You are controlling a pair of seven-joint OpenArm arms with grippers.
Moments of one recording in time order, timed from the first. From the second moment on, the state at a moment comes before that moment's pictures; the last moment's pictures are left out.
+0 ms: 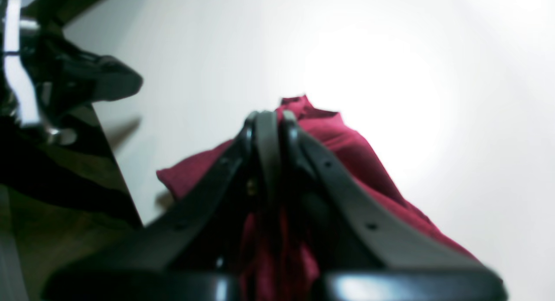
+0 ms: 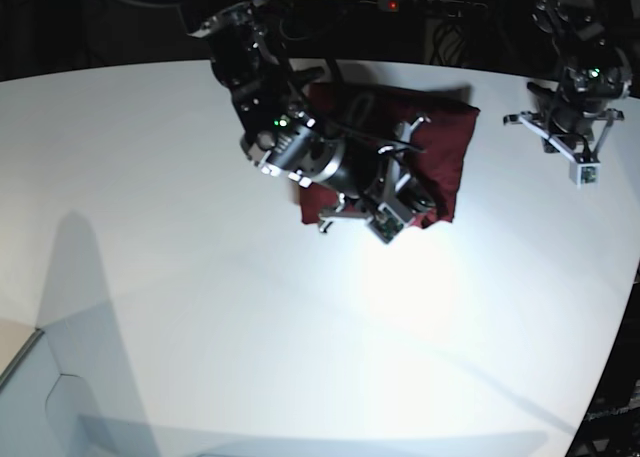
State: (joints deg) left arm 14.6 -3.7 -34.6 106.5 -8.1 -24.3 56.1; right arm -0.9 -8.4 -25.0 97.6 7.1 26.5 -39.6
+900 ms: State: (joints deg) left arm 15.7 -3.8 -28.0 103.1 -8.1 -24.3 56.0; right arm 2.5 -8.4 -34.0 90.2 7.2 26.0 -29.1
